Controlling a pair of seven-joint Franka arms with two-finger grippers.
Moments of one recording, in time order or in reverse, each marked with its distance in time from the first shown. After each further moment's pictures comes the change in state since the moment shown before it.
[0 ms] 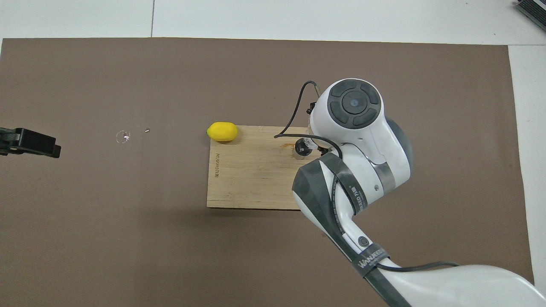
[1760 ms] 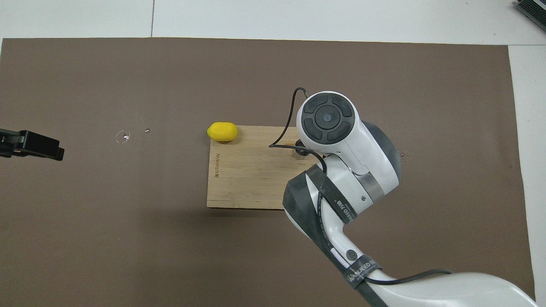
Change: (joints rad) left arm 0.000 0.000 -0.008 -0.001 -0.001 -0.014 0.000; right arm 0.026 -0.006 -0.001 0.002 -0.101 -0.038 0.008
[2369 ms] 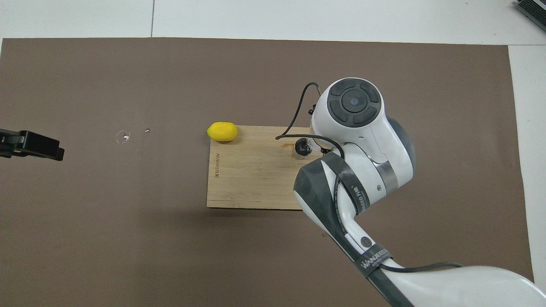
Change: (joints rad) left arm 0.000 0.000 0.000 0.000 0.000 -0.001 0.000; right arm -0.050 0.001 -0.003 0.000 0.151 0.000 0.000
